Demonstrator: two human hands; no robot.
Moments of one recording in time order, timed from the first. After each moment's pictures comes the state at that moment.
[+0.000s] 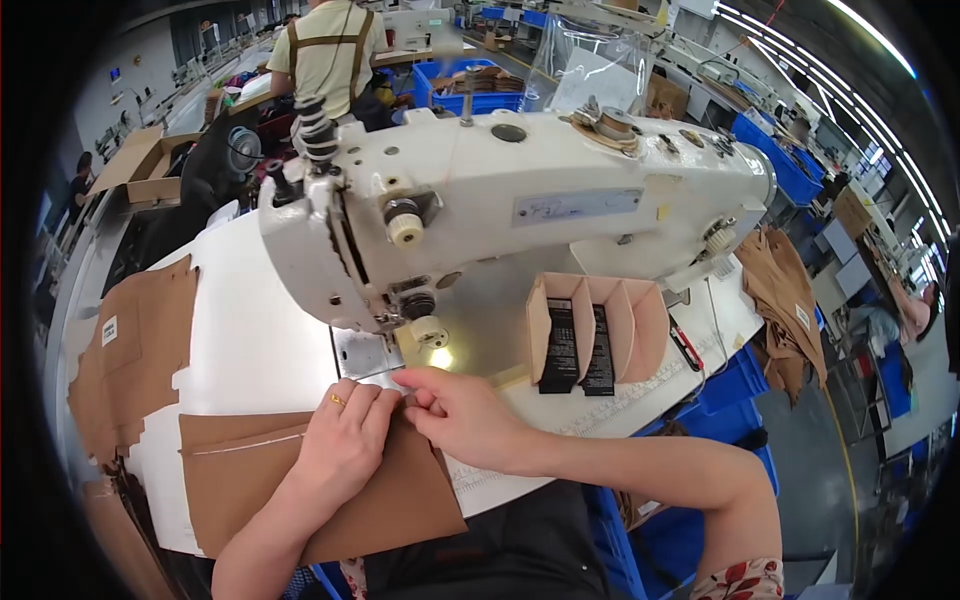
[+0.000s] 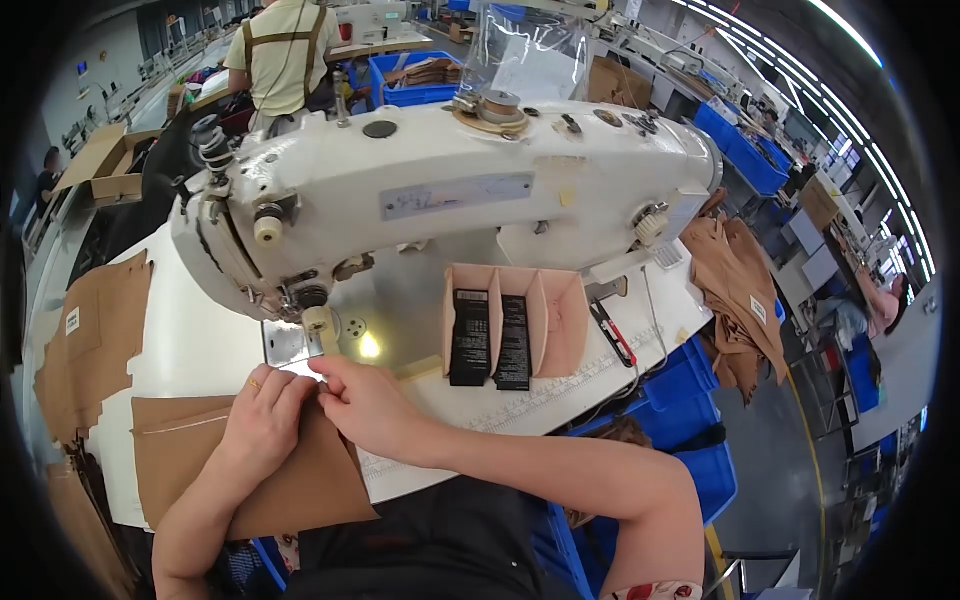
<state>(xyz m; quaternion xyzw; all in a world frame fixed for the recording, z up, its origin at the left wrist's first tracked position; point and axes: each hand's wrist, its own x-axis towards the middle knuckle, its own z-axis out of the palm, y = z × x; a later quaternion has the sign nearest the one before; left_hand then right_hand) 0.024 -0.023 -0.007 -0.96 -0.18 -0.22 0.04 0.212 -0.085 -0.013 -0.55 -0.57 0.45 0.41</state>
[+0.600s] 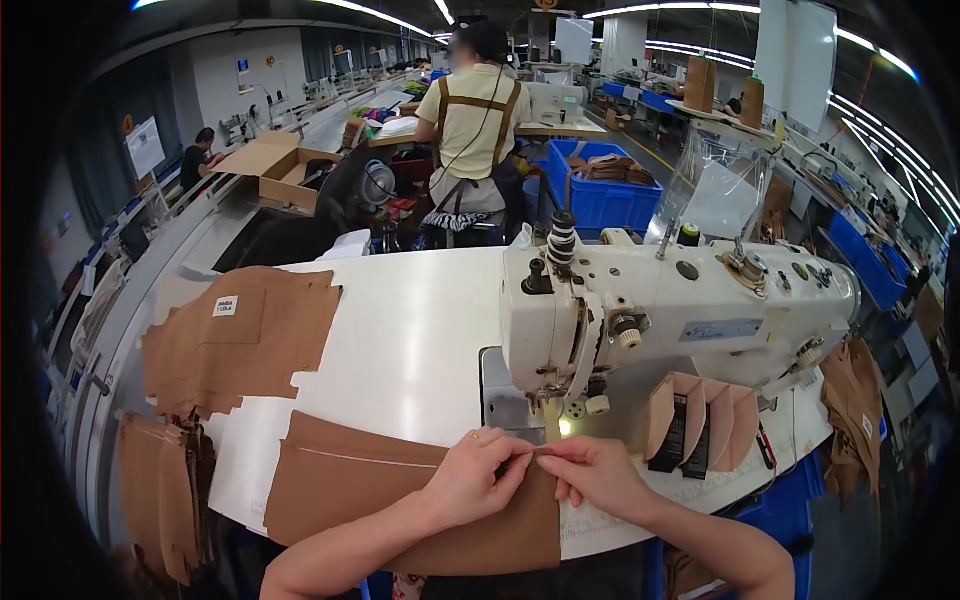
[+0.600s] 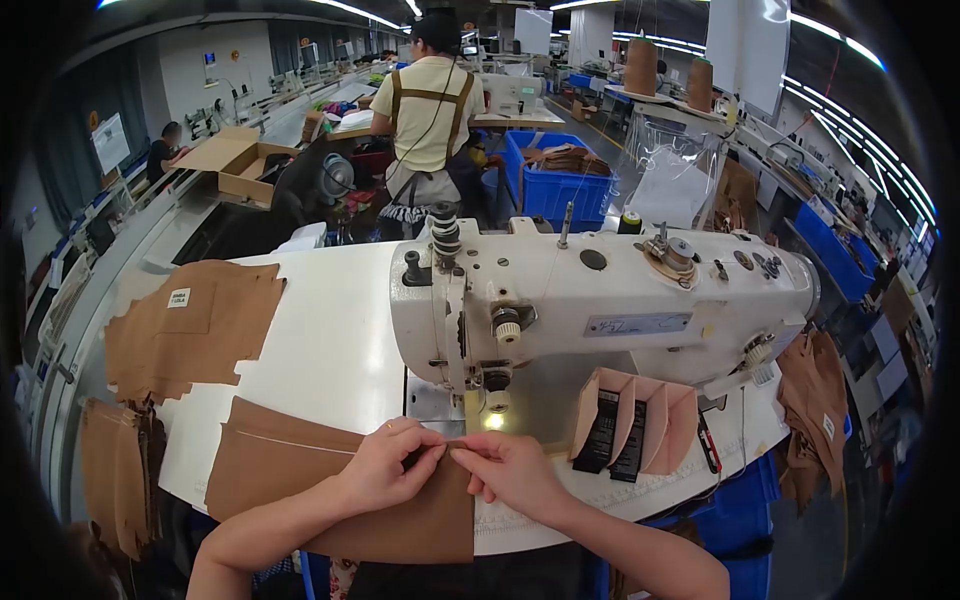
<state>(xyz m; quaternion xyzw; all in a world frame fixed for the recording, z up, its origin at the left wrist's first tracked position) 0.015 -0.021 -0.007 -0.86 -0.26 -0.35 -0.27 0.222 -0.085 -0.001 -0.55 -0.48 0.57 0.38</state>
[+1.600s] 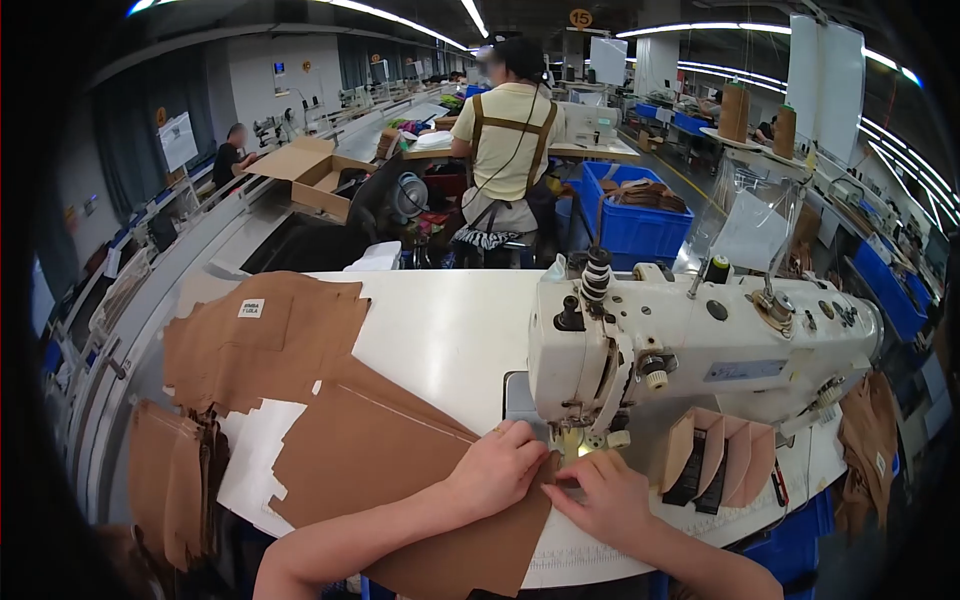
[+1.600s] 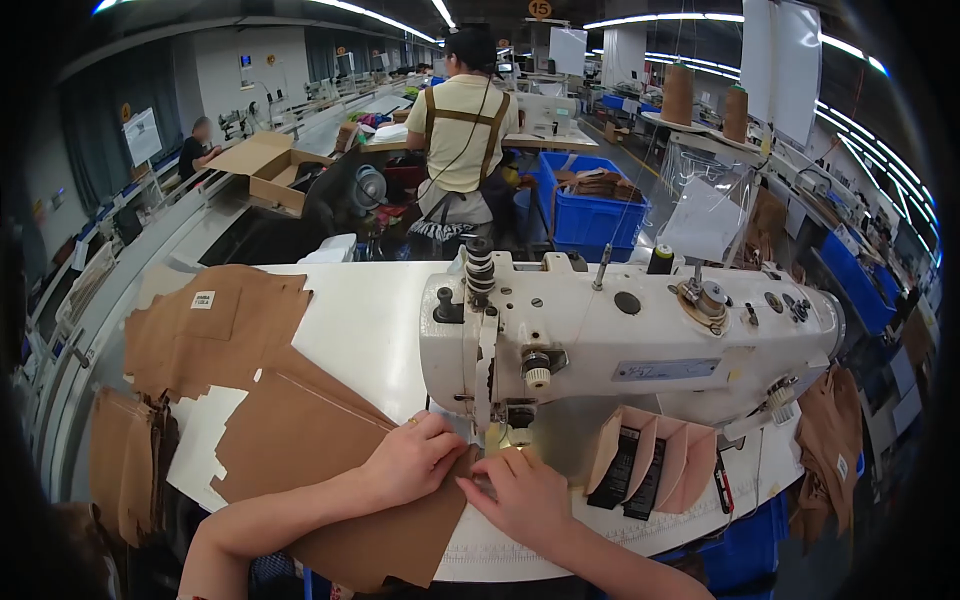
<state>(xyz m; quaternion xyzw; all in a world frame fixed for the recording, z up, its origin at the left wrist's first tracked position) 0.026 0.012 -0.013 -0.91 -0.26 -0.30 -0.13 0.216 -0.072 -0.011 -0.53 -0.78 -0.03 0.33</state>
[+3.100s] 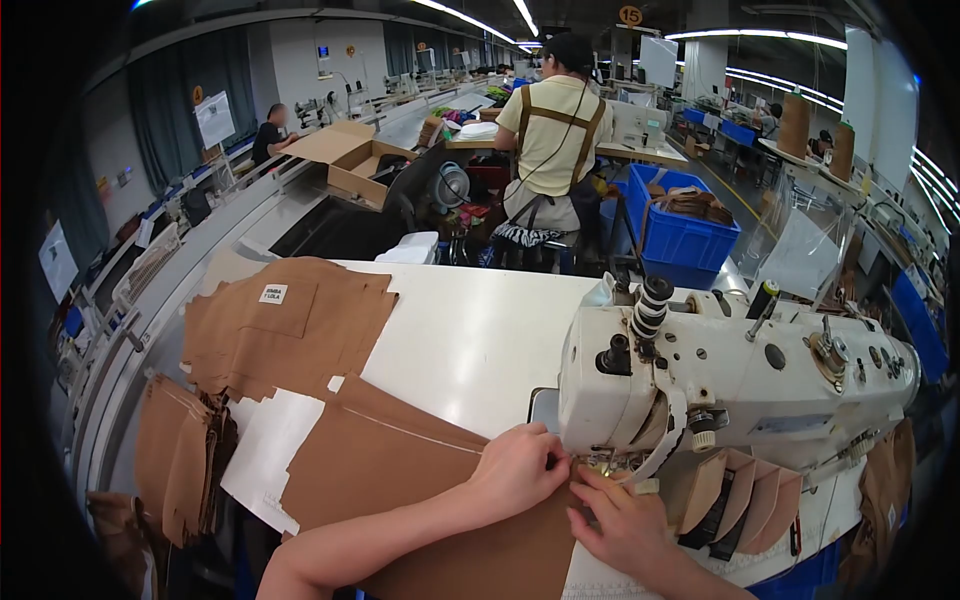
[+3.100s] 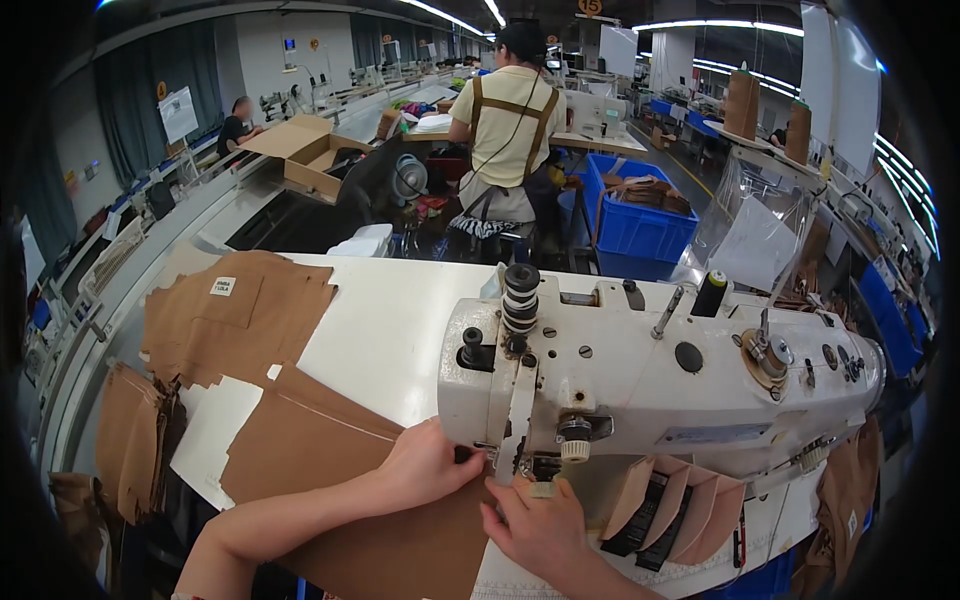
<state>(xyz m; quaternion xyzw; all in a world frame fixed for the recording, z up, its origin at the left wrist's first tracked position) 0.044 0.034 -0.001 -0.82 -0.44 -0.26 -0.28 0.231 -0.055 -0.023 -0.49 -0.82 -0.05 0.29</state>
